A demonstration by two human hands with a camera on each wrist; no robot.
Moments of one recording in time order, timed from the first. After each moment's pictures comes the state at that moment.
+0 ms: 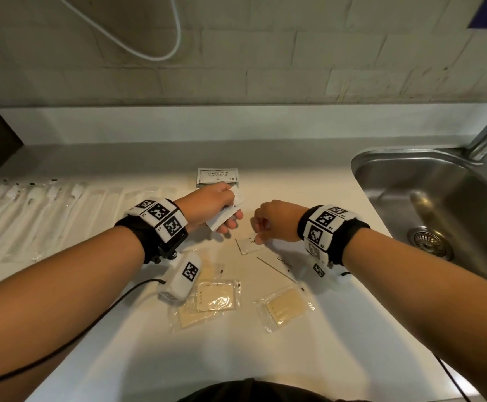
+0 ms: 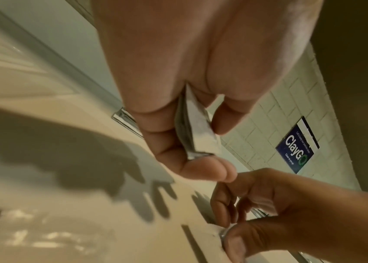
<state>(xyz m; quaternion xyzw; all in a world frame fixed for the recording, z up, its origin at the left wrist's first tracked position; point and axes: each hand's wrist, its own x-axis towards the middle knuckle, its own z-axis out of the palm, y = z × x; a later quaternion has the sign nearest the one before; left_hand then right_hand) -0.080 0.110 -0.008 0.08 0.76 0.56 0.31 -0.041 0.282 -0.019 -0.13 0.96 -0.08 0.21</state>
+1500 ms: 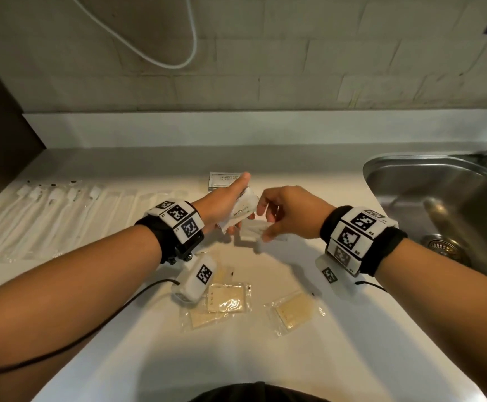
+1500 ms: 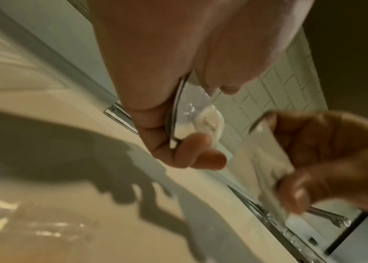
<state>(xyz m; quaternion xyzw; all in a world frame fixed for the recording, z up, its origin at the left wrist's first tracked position) -0.075 0.113 -0.002 0.07 0.76 0.57 0.30 -0.021 0.281 0.021 -0.14 0.95 -0.26 0.11</state>
